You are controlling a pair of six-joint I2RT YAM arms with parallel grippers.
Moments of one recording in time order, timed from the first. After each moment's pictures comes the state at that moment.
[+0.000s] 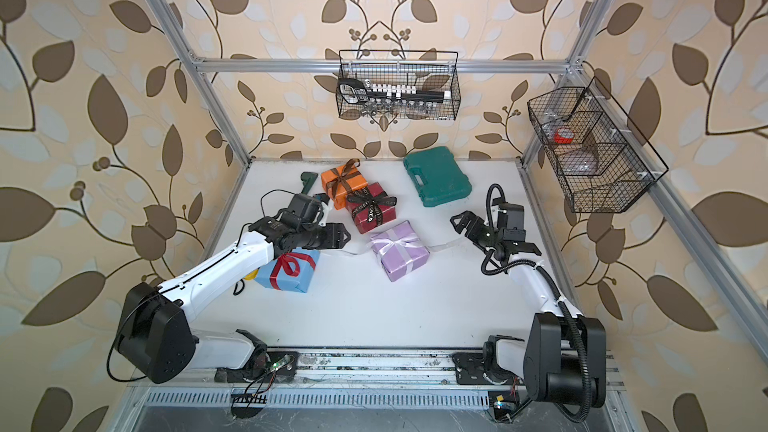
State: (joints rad) left arm -0.51 1.36 1.03 -0.57 0.17 -0.46; right arm -0.08 1.24 0.72 -0.23 -0.45 0.58
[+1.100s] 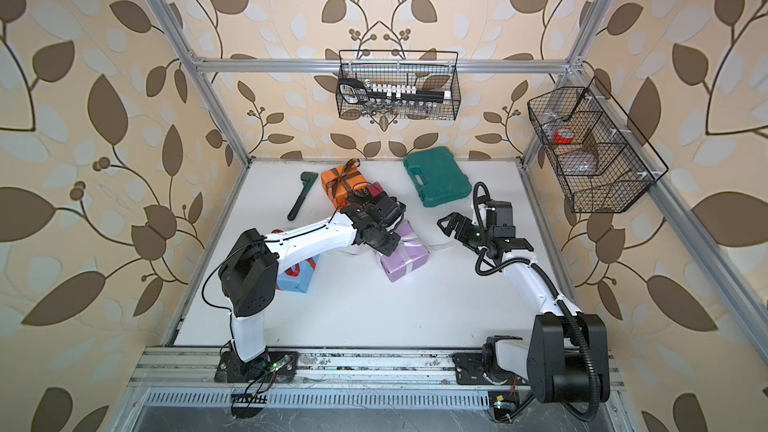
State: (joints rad) left arm -0.82 1.92 1.53 -0.73 -0.09 -0.25; right arm -0.02 1.25 0.75 -0.27 -0.48 0.56
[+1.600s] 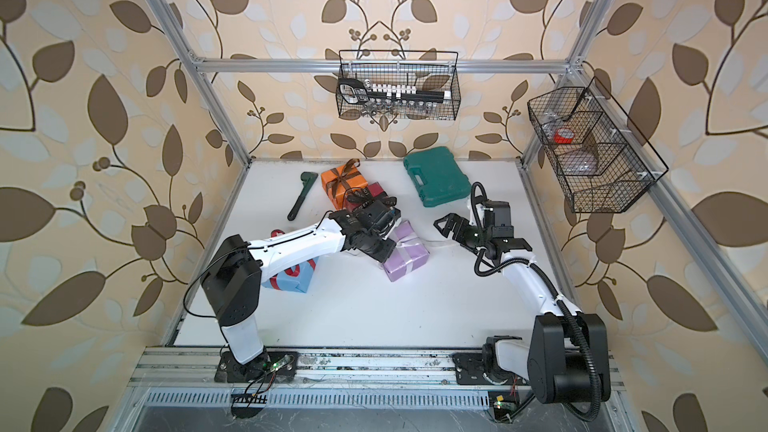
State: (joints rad) left arm -0.83 1.77 1.35 -0.68 0.06 -0.27; right arm 0.01 1.25 0.75 -0.26 -0.53 0.56
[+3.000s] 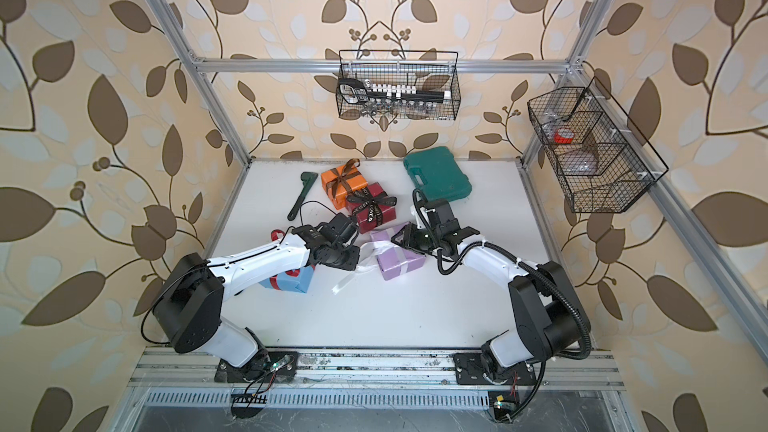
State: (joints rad) left arm -0.69 1.55 1.01 -0.62 -0.03 -0.48; right arm 0.41 1.51 0.87 -0.16 -0.49 0.70
